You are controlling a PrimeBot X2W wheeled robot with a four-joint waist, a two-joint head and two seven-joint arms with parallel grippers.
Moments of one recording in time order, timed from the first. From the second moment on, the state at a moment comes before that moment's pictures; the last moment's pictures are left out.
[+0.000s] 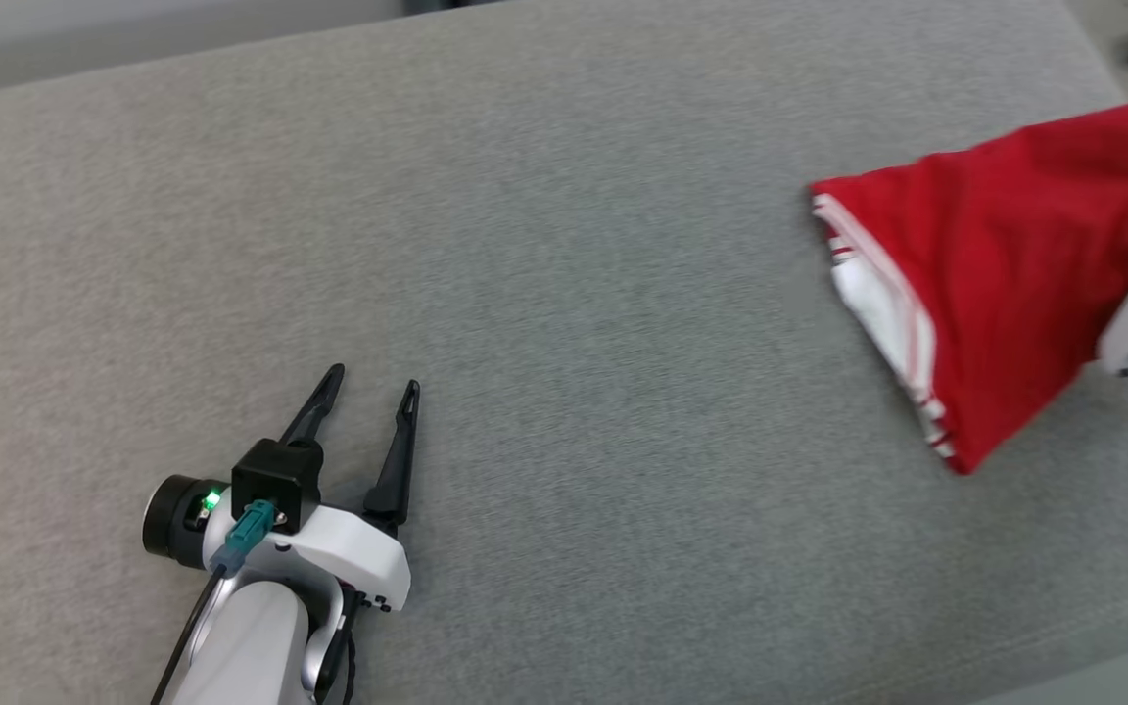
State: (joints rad) left arm -0.31 0.05 -0.18 0.49 -0.08 -0.05 -0.26; right arm -0.82 -0.25 -0.07 1.00 0.07 0.13 -0.26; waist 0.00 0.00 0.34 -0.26
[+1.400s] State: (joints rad) left arm -0.16 0.05 -0.04 0.48 -0.16 0.01 -0.26; right arm -0.38 -0.07 -0.15 0.53 0.00 0.13 -0.26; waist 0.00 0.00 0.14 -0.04
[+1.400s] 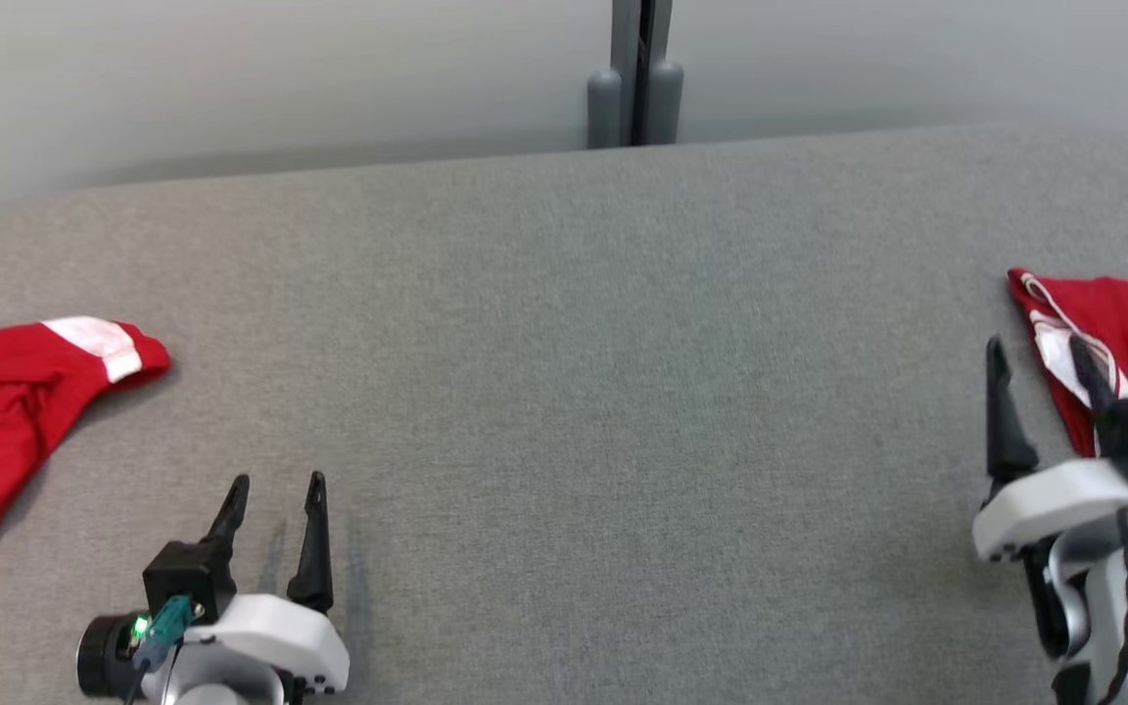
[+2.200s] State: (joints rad) left arm 0.02 0.05 0.04 0.47 -0.15 0.01 -0.26; right arm -0.13 -0.05 0.03 0.51 0.10 0.13 -0.26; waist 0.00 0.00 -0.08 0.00
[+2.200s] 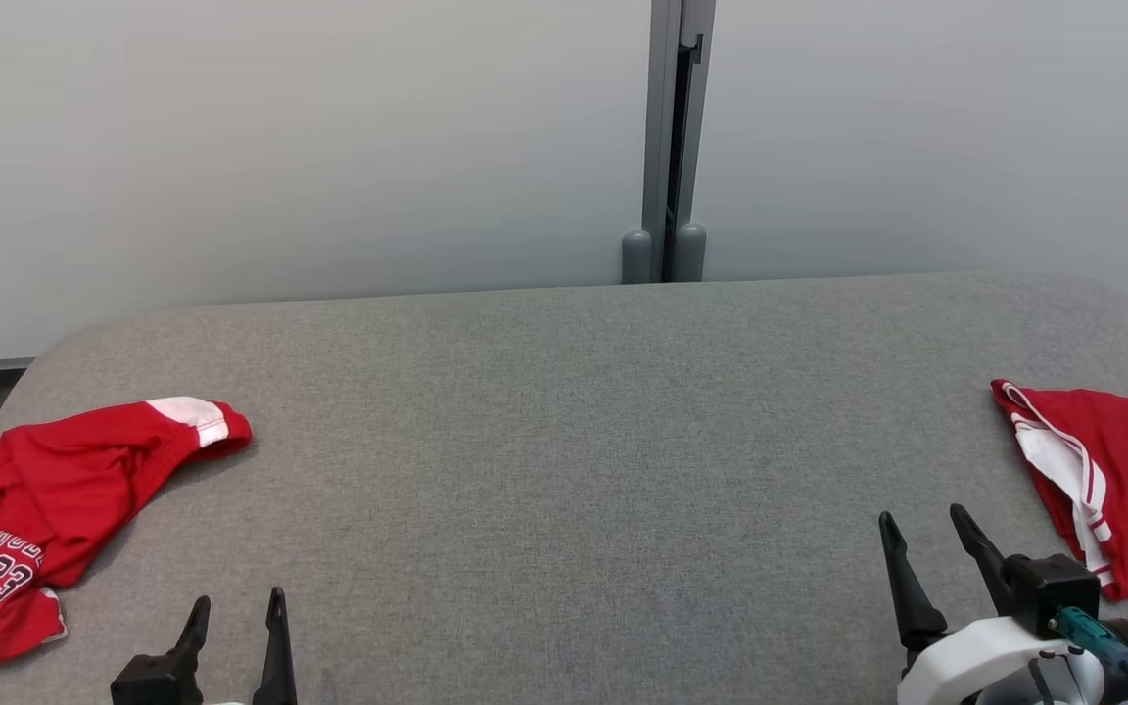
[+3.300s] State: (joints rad) left arm 0.01 0.05 0.07 0.44 -0.12 0.01 -0.26; right arm -0.12 -0.05 0.17 0.49 0.19 0.13 -0.26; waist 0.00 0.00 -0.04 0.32
